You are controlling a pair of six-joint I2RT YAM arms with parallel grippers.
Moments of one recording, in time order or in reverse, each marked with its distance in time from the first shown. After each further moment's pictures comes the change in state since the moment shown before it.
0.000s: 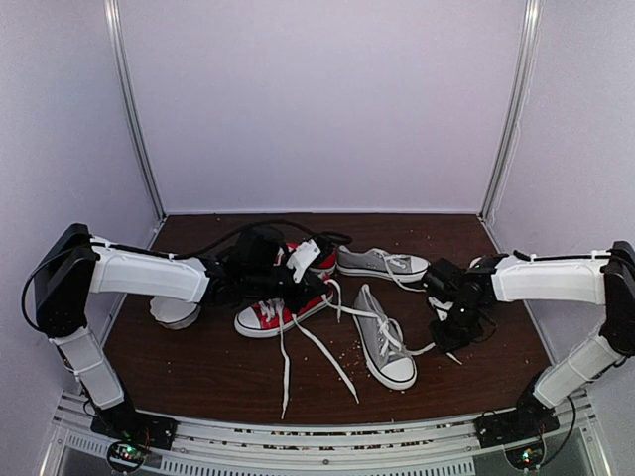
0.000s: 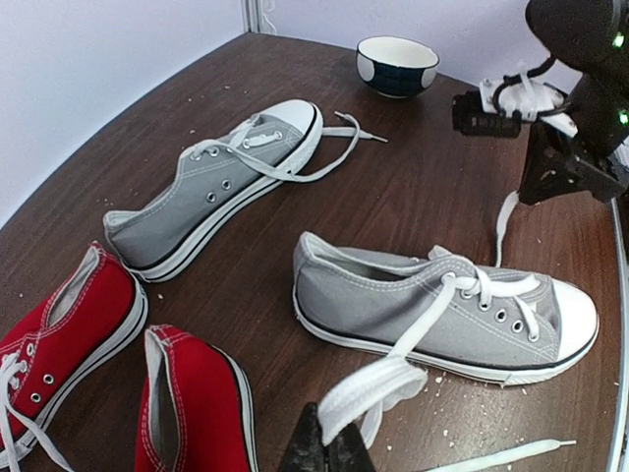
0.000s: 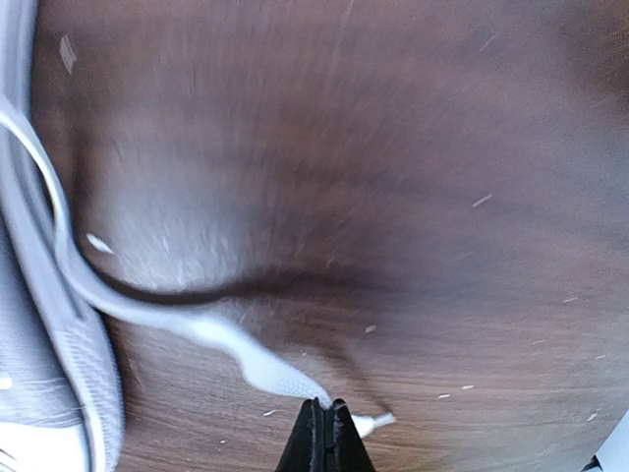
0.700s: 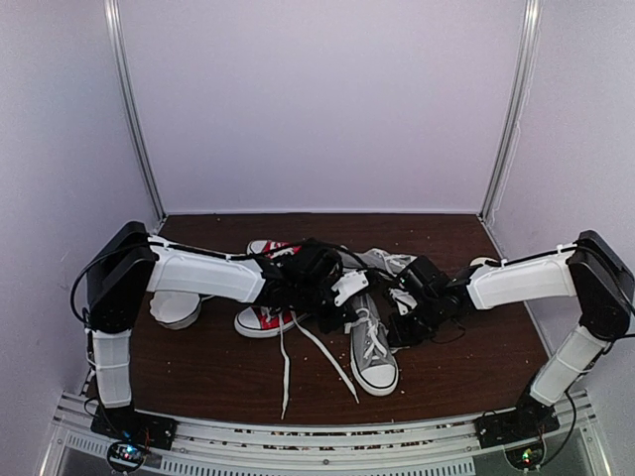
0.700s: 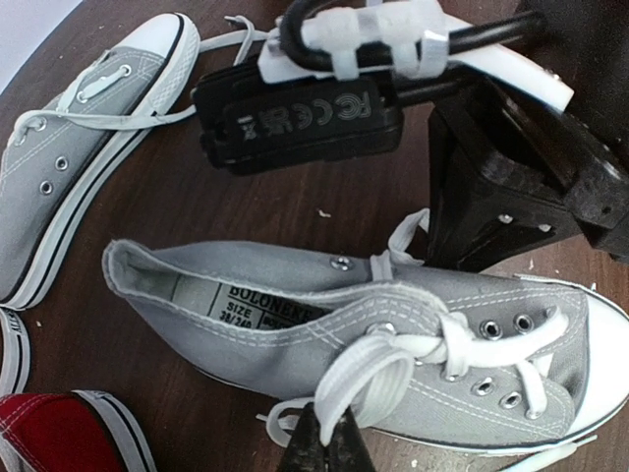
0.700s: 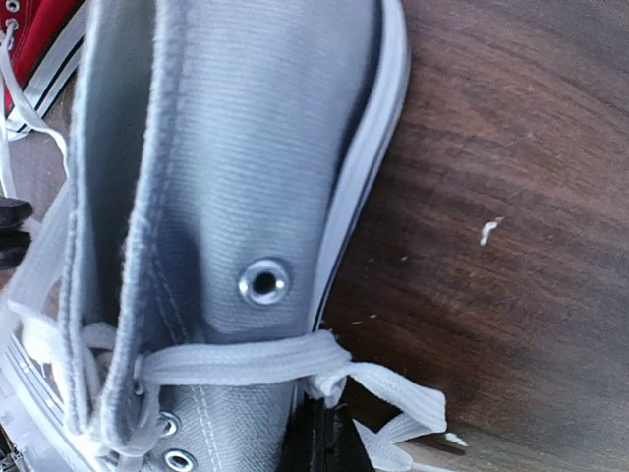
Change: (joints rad) left arm -0.121 0.293 0.334 -0.307 -0.026 0.126; right arm 0.053 0.142 -0.006 0.520 -0.330 0.058
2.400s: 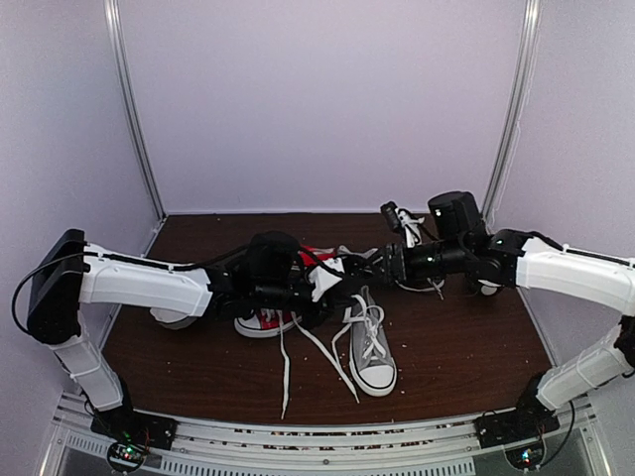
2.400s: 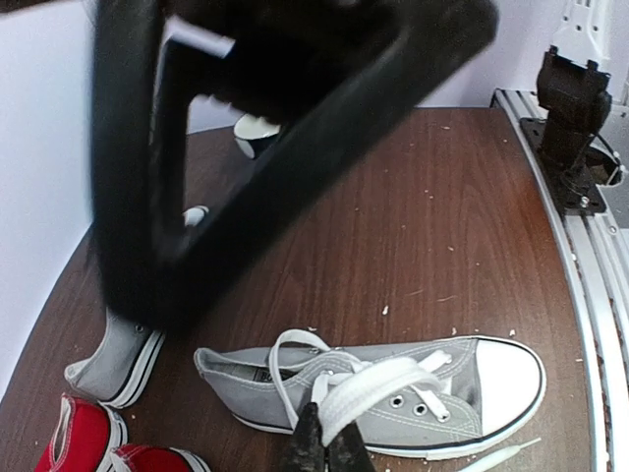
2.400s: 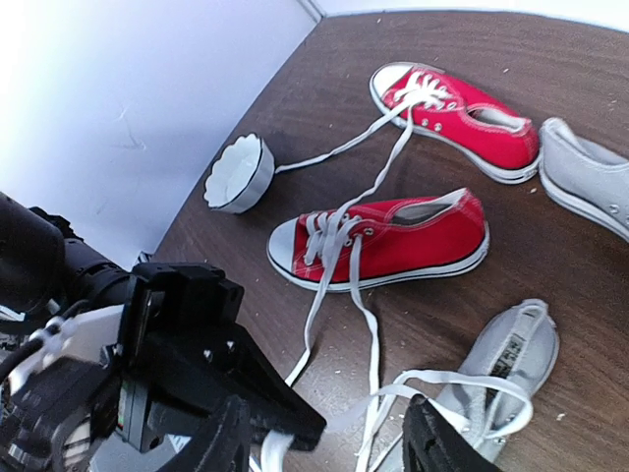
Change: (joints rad) left arm -0.029 -0.326 -0.316 0.359 0.076 0.109; right arm 0.012 -0.262 0.195 0.124 -0.139 -0.004
